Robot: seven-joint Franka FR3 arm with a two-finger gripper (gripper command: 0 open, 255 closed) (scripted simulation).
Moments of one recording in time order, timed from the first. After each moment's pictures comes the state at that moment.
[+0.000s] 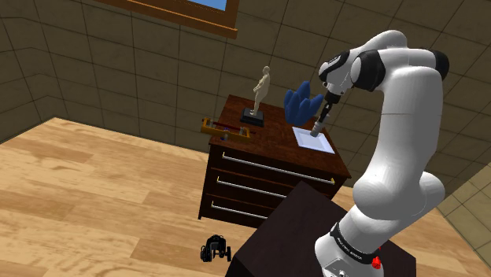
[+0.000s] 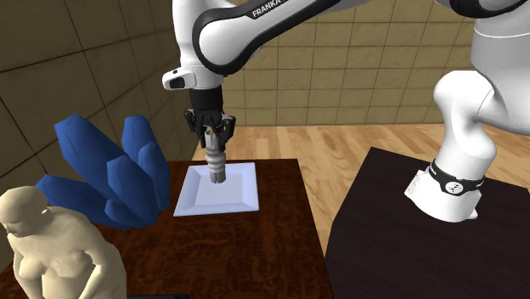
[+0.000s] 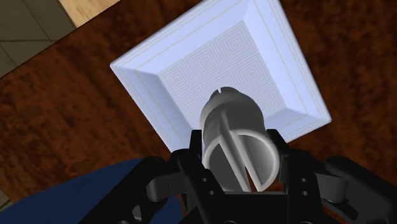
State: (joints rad) arm -0.54 0.51 -0.57 -1.62 0.30 2.04 -1.33
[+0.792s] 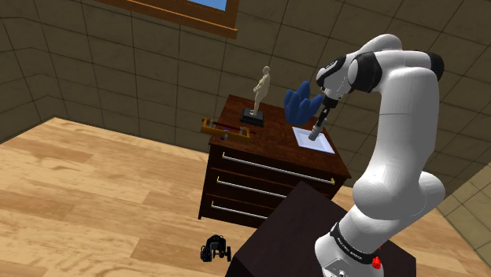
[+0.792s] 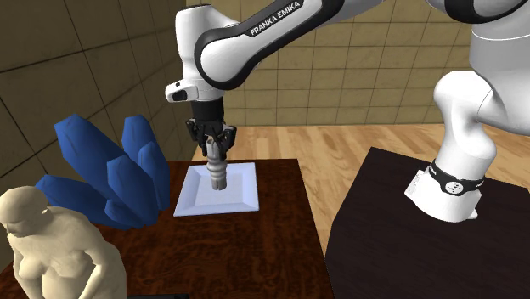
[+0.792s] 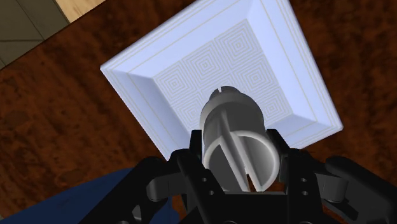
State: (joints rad) arm -0.54 0.54 -0.56 -1.65 0.32 2.10 -1.35
